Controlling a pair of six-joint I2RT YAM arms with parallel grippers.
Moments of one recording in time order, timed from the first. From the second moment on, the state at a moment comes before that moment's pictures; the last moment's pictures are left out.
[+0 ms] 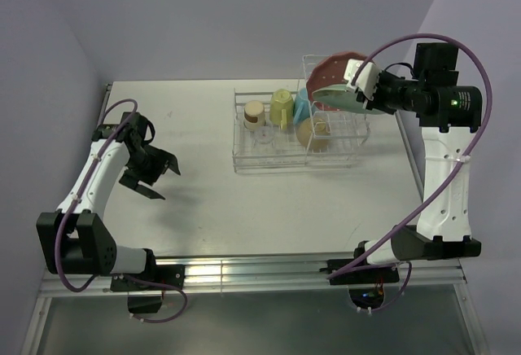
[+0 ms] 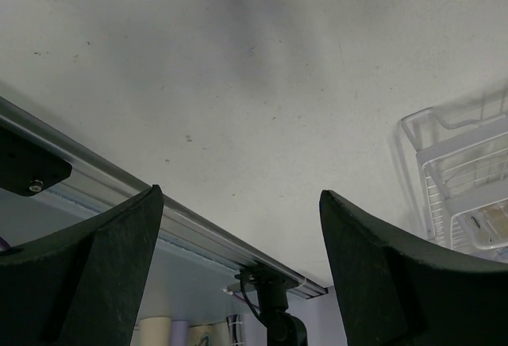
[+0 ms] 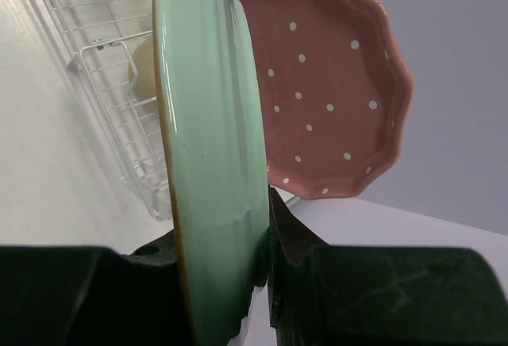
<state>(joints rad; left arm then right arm) -0.04 1.36 1.17 -1.24 0.10 -1.14 -0.04 1.39 2.04 -1.33 -0.52 -1.27</state>
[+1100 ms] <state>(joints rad) -0.04 1.42 1.15 -1.21 0.11 -1.14 -0.04 1.41 1.94 -1.33 -0.53 -1.33</state>
